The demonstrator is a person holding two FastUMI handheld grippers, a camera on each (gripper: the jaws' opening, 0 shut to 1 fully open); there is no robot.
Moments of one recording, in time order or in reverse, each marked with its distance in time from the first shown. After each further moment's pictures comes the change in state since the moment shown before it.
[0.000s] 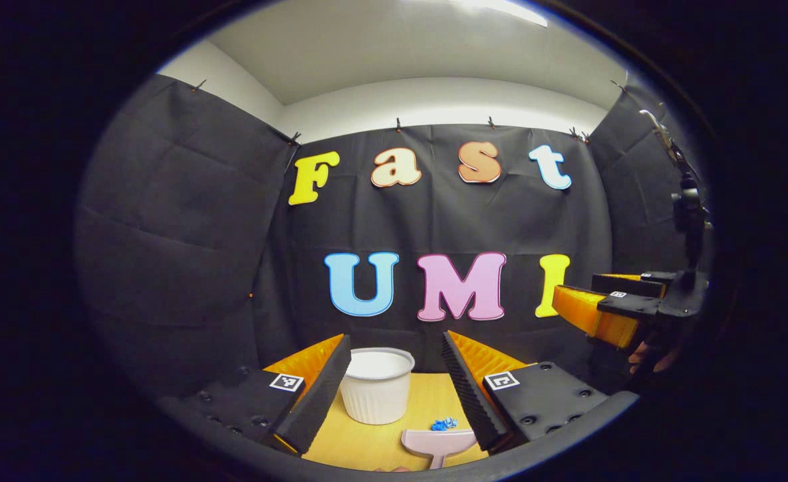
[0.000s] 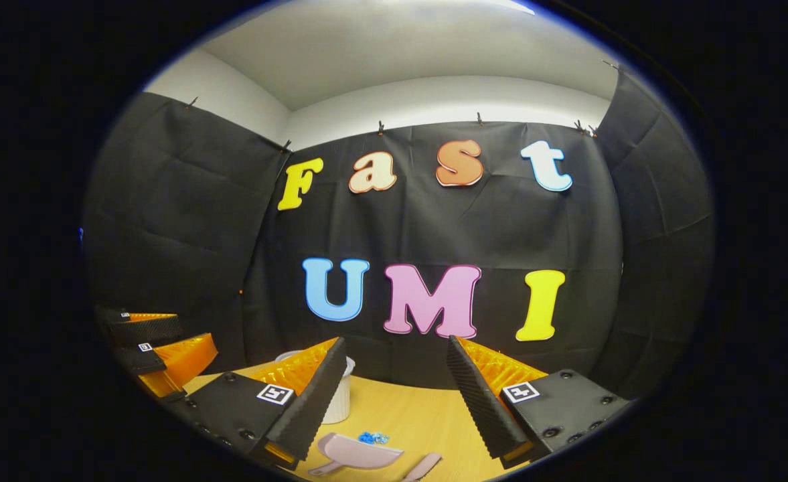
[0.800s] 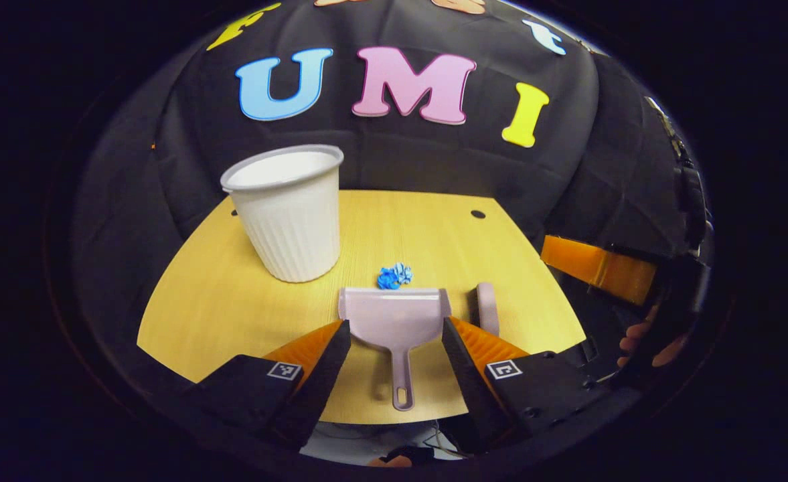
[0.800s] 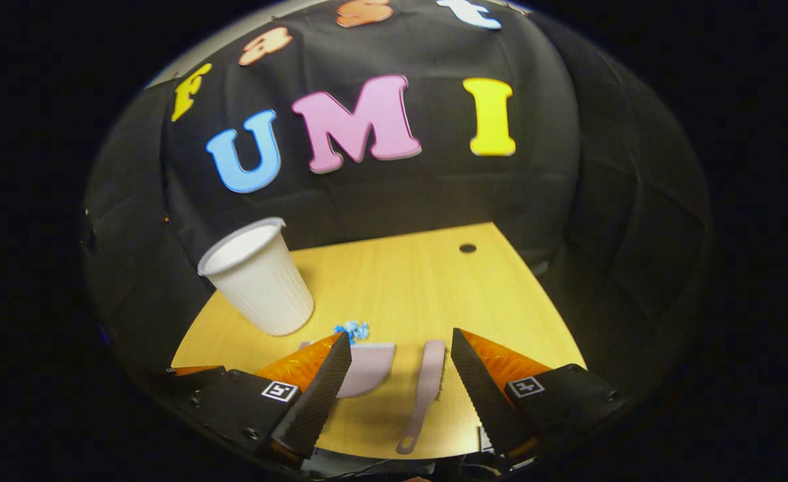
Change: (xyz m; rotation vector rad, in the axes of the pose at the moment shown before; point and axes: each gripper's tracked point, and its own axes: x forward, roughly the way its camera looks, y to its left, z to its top) left arm 0.058 -0.081 -0.236 -0.028 0.908 -0.308; right arm 0.007 -0.047 -0.275 0.310 0.767 -0.274
